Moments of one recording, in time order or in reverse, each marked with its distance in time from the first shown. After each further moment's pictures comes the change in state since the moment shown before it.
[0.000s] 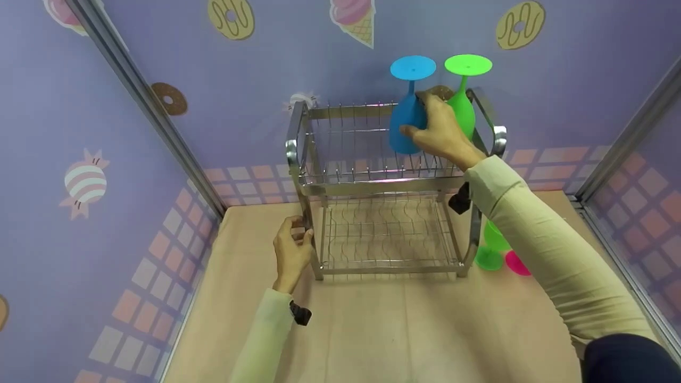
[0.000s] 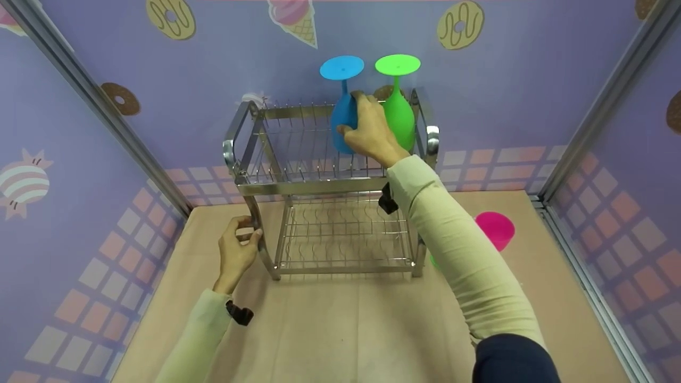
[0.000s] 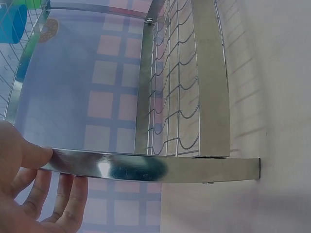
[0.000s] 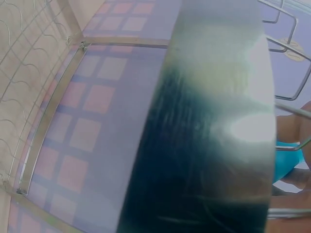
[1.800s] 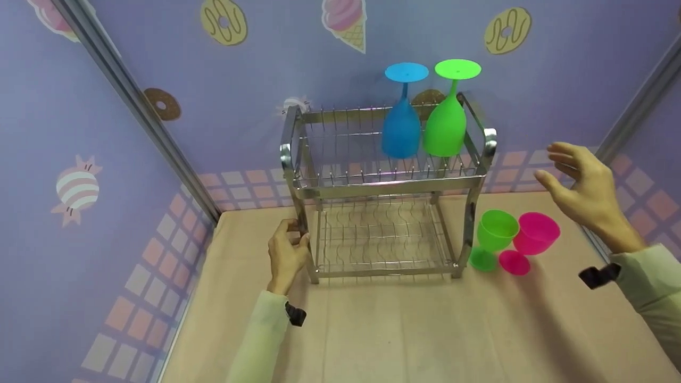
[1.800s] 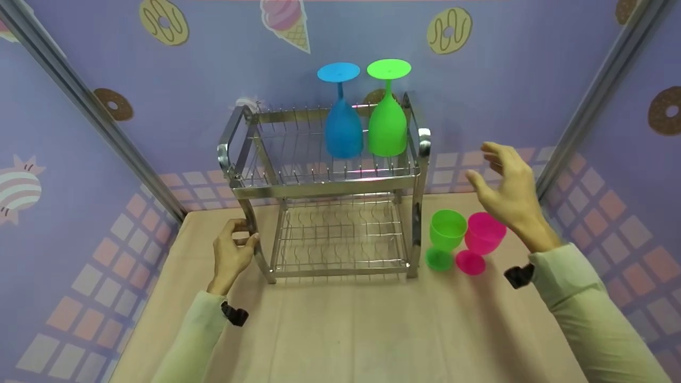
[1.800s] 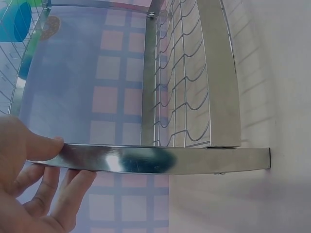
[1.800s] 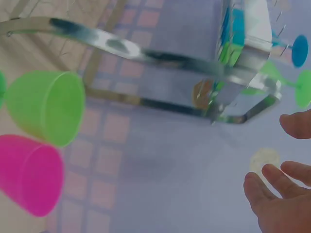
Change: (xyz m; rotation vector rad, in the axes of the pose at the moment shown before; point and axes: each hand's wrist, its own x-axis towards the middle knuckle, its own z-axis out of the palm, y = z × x) left_hand 0.003 0.006 -0.003 0.083 -0.046 -0.063; right_hand -0.181 0.123 -0.118 -0.060 0.356 -0.020
